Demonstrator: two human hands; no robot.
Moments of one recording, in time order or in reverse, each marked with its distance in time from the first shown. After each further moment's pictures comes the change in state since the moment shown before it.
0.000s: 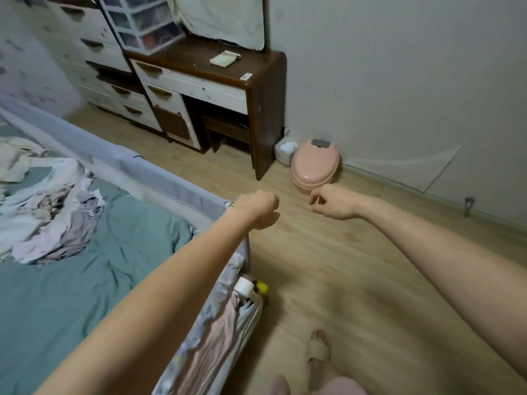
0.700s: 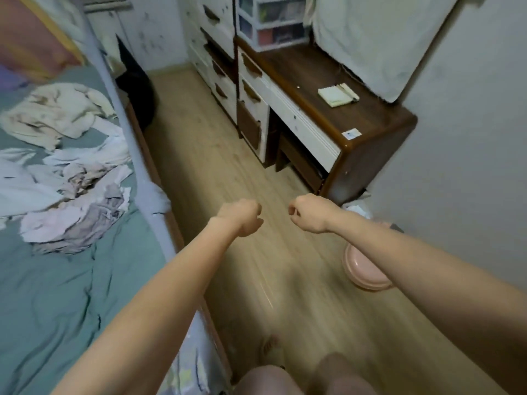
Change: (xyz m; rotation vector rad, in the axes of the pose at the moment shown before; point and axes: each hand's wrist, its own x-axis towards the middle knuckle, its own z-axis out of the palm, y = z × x) left_hand 0.244 -0.275 -0.093 -0.328 0.004 -0.507; right_hand 0.446 -0.093 -0.132 -0.389 -0.189 -0.463
